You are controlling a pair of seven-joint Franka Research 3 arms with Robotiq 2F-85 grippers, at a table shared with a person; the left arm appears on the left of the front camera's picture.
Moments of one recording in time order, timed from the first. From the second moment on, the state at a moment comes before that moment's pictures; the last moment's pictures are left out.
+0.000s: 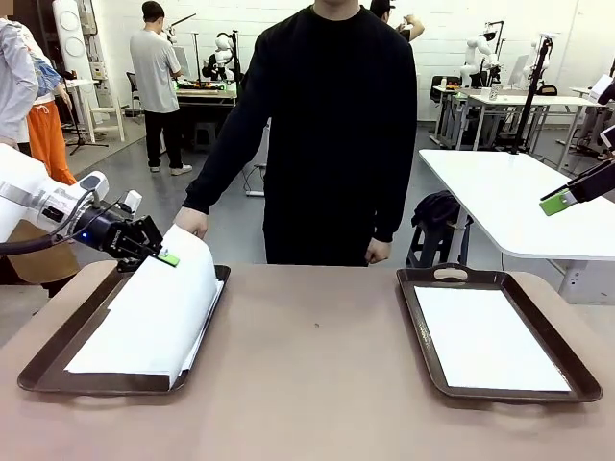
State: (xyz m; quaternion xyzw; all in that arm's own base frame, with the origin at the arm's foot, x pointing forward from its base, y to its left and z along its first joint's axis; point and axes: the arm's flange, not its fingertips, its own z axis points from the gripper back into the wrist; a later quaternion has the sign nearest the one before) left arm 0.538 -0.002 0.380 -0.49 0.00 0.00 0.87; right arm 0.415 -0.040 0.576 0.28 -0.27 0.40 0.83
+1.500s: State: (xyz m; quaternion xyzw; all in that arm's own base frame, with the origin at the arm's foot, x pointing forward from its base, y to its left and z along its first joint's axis) left arm 0.576 0.052 0.332 -0.31 0.05 -0.01 0.95; right arm 0.415 -0.040 0.576 0.28 -0.27 0.40 0.83
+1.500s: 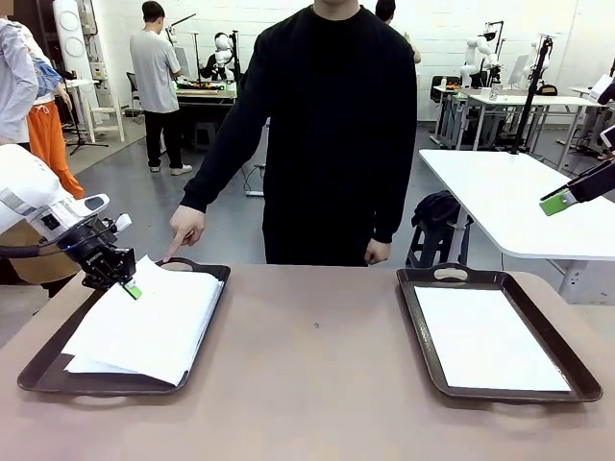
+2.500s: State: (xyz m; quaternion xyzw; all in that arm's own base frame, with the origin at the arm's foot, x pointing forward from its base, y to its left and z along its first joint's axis) left arm 0.577 0.072 0.321 -0.29 0.02 0.05 0.96; right arm 0.415 -0.040 0.576 0.28 -0.27 0.40 0.83
